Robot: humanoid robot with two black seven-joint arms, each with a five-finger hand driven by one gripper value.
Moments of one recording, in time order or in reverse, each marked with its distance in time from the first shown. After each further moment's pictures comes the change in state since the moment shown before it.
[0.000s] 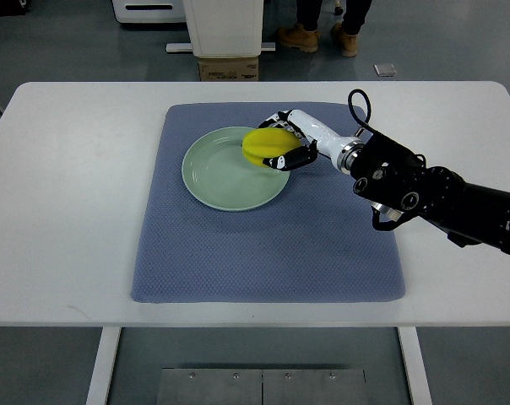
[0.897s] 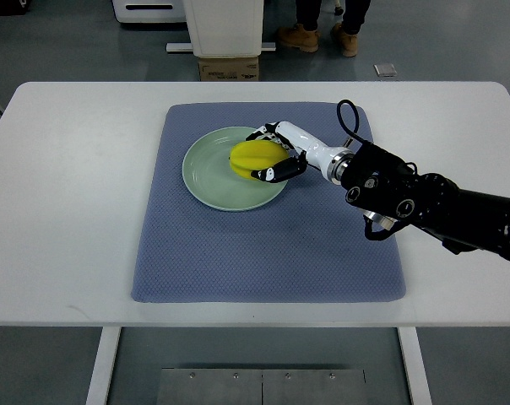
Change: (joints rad) left arm 0.000 0.000 0.000 0.000 0.000 0.000 0.000; right arm -0.003 0.000 0.009 0.062 0.000 0.000 0.006
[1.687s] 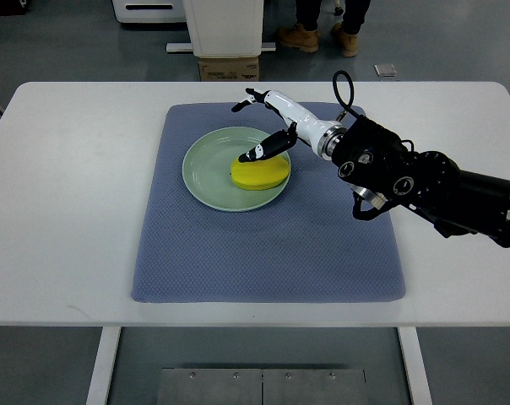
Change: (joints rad) left arm 0.000 0.000 0.000 0.000 0.000 0.000 0.000; right arm 0.044 0.000 0.133 0.011 0.002 0.009 -0.005
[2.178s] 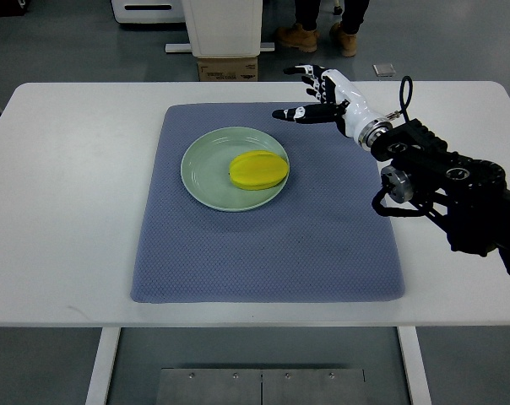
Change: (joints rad) left arm 0.000 0.000 0.000 0.000 0.000 0.000 0.000; right arm -0.197 -0.128 0.457 -0.014 0.081 0.115 -0.005
